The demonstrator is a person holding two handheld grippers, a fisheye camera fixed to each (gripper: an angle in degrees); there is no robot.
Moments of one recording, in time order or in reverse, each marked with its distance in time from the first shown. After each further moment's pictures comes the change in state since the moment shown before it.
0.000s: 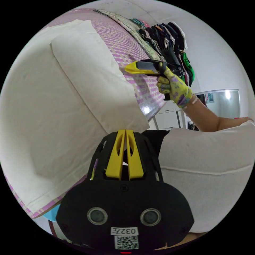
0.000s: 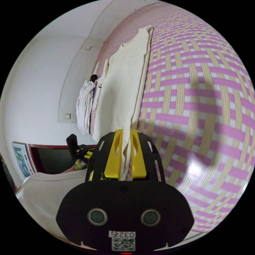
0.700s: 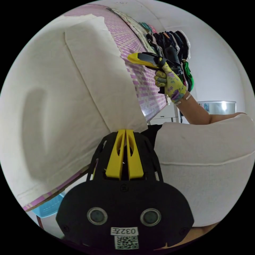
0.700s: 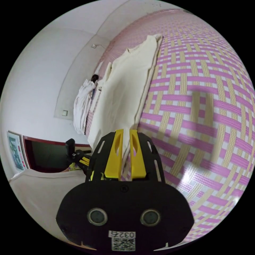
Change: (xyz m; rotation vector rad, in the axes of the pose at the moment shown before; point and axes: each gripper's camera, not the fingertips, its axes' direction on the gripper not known) left arm -0.009 0.014 0.008 0.037 0.080 -0.099; right arm -0.007 -0.030 -0.015 0.021 0.068 -0.103
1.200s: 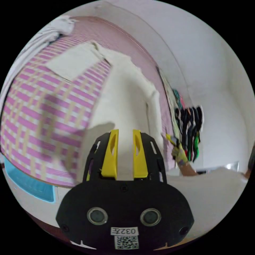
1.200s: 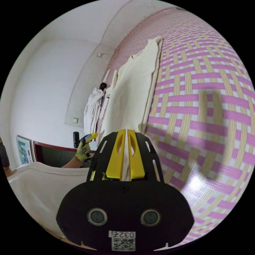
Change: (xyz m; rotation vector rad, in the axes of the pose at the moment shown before) left arm -0.102 0.097 -0.178 0.644 -0.135 -0.435; right arm 0.005 0.001 -0.011 0.079 -0.138 0.022
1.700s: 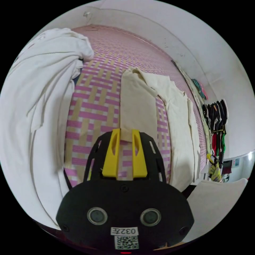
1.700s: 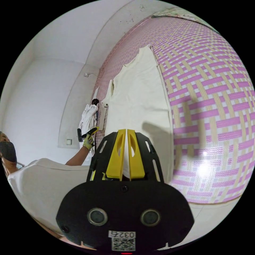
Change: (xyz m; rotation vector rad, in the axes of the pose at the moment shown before) left arm -0.085 -0.131 -0.035 -0.071 -0.284 0.200; right arm -0.107 0.066 0.034 0.236 0.105 0.194
